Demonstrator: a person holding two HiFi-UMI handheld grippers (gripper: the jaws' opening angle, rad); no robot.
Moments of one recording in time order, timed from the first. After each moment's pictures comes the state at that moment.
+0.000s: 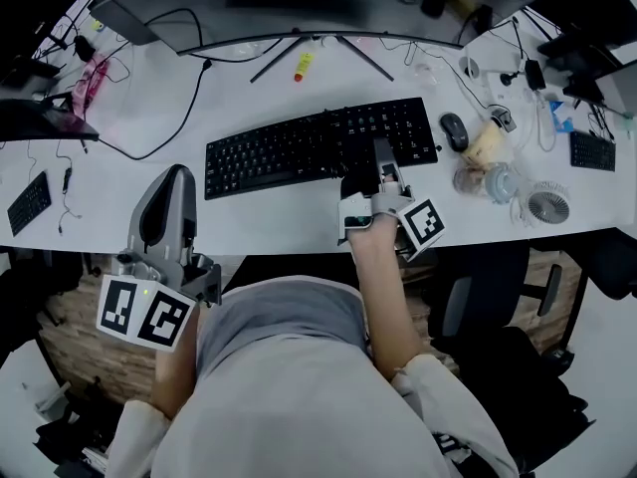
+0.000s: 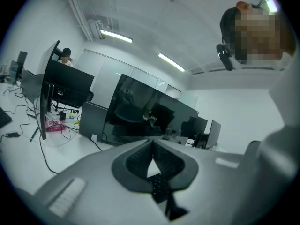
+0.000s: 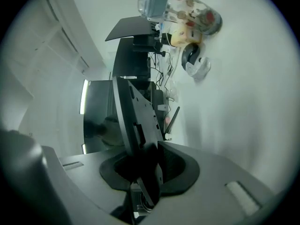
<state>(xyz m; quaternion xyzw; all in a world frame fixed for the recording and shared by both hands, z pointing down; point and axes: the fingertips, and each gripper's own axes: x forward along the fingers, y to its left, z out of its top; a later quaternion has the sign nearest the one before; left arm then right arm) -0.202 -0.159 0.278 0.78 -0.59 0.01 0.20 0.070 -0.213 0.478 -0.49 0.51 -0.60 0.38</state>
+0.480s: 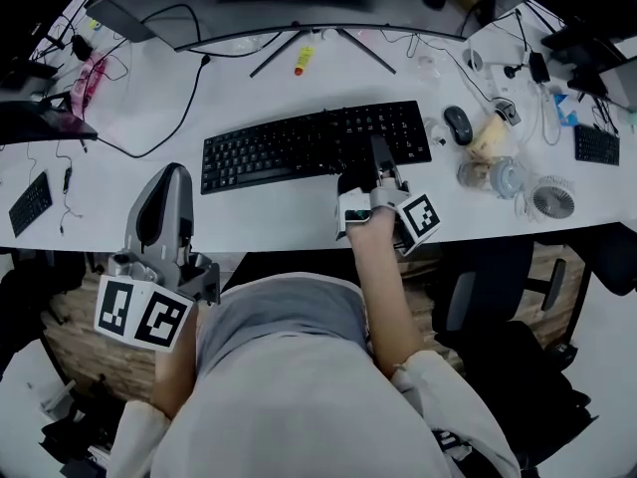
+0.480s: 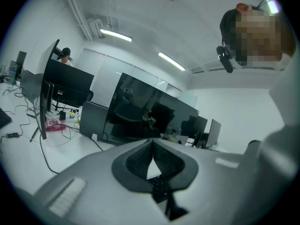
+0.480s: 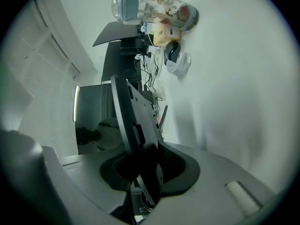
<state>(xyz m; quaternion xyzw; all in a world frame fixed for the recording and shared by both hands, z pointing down) -0.204 -0.160 0.281 0.78 -0.59 0.02 0.21 0.065 -0.207 0.511 -0.48 0.46 -0.63 0.39</state>
